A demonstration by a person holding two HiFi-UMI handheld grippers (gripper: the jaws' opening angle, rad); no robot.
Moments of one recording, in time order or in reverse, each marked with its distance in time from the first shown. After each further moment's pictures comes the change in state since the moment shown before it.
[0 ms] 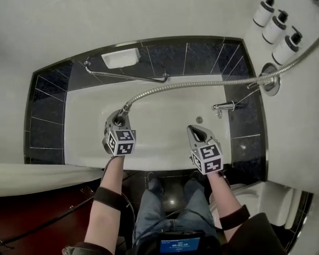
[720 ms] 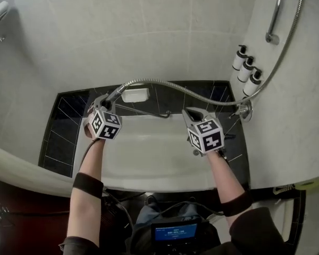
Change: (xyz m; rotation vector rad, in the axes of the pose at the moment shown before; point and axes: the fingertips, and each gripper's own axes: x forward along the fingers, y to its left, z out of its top) left arm -0.152 0.165 0.218 0.311 -0.145 0.164; right arm -0.096 0.024 0.262 -0.194 -0.175 0.029
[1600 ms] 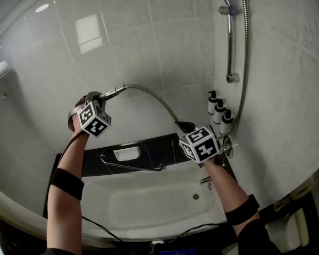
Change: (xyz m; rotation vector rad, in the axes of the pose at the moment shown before) left arm -0.012 0.147 0.276 0.434 -0.161 0.083; right arm -0.069 -0.087 0.171 -0.133 -0.159 -0.122
